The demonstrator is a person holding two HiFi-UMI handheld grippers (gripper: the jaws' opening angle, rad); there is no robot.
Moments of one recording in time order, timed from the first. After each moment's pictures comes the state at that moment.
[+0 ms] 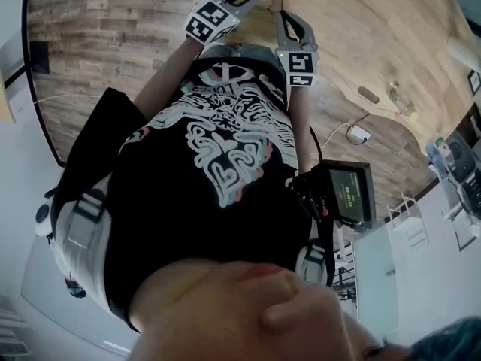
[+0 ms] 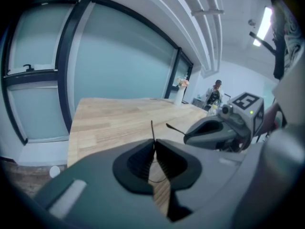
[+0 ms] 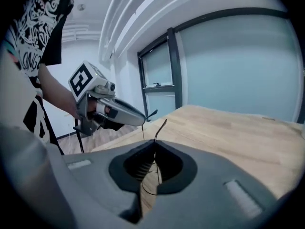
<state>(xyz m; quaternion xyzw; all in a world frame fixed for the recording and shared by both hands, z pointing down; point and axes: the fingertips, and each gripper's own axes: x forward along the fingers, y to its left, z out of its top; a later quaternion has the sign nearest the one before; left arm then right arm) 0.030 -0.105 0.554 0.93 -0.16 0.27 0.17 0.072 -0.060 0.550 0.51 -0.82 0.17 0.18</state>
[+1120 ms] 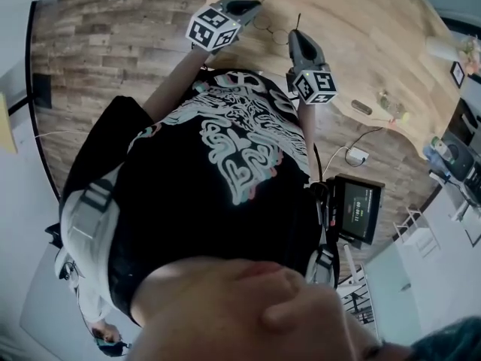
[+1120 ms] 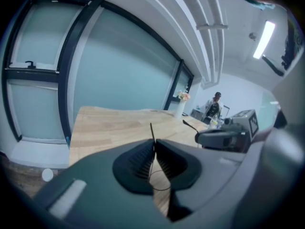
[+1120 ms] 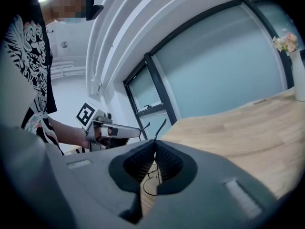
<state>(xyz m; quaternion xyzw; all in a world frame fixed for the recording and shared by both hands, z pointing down) 0.031 -0.133 0.480 0.95 -0.16 0.20 0.19 0.109 -0.055 0.462 0.55 -0.80 0.22 0.00</state>
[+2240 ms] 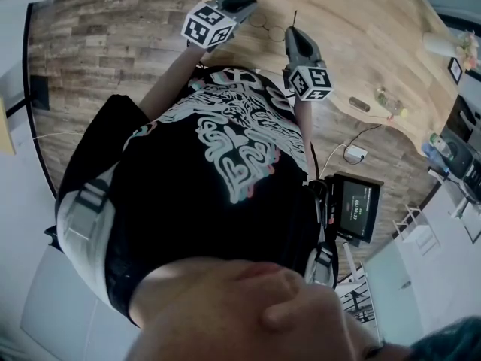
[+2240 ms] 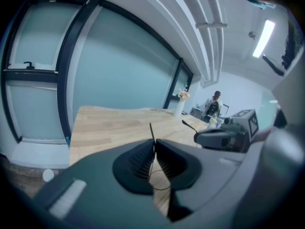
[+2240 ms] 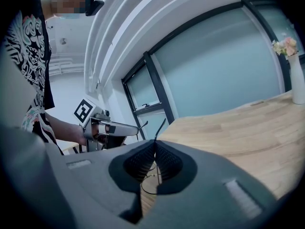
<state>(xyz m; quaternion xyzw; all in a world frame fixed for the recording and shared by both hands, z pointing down) 0.033 -0.134 0.483 0.95 -0.16 0.21 0.19 0.113 -0.056 0.469 0.57 -0.80 0.21 0.01</state>
